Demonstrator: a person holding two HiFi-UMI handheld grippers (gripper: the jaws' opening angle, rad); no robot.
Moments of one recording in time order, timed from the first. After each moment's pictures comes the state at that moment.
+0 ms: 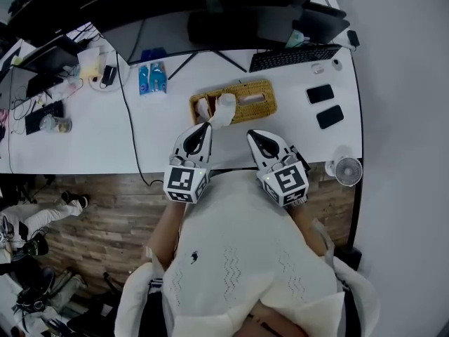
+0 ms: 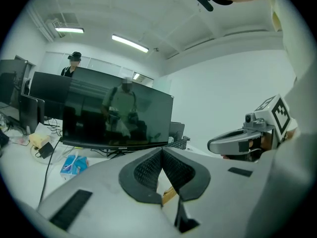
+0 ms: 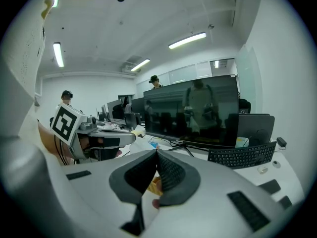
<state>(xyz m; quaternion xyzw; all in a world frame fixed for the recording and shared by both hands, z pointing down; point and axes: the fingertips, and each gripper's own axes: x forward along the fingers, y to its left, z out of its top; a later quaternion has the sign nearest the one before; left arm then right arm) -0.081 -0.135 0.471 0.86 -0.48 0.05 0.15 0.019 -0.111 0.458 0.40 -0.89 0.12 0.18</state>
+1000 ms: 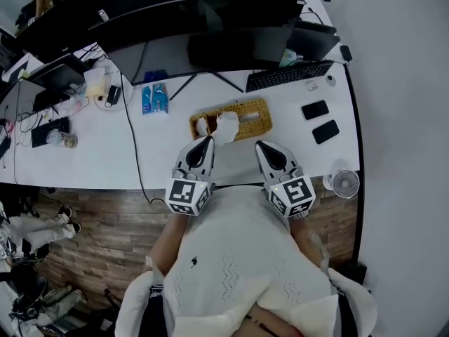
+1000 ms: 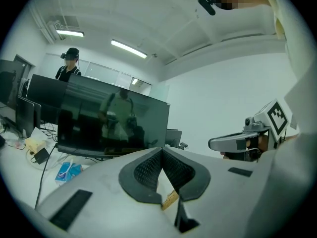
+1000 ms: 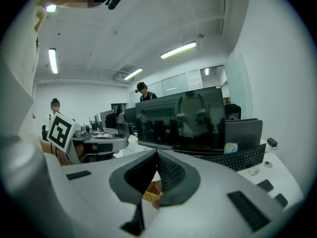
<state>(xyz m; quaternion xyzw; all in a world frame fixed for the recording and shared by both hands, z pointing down) -0.068 -0.139 0.440 0.87 -0.48 0.02 0.14 0.051 -0.119 0.425 0.44 -0.88 0.12 0.13</state>
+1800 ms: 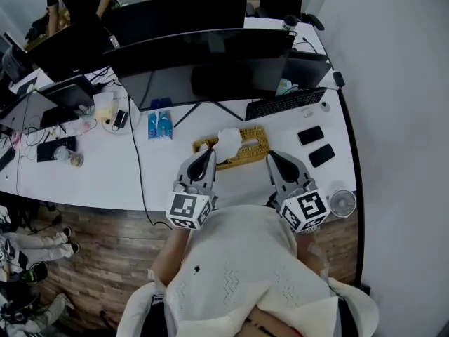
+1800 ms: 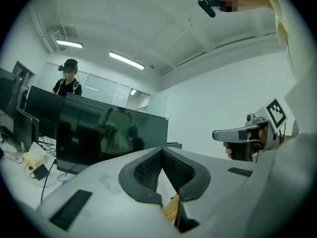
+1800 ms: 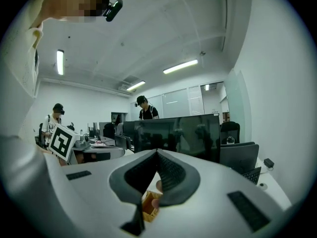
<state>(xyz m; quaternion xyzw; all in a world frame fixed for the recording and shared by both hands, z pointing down) -0.069 -0.148 0.378 0.87 -0.48 -0.02 0.09 0.069 -0.128 0.341 0.46 -0.88 0.06 0.08</state>
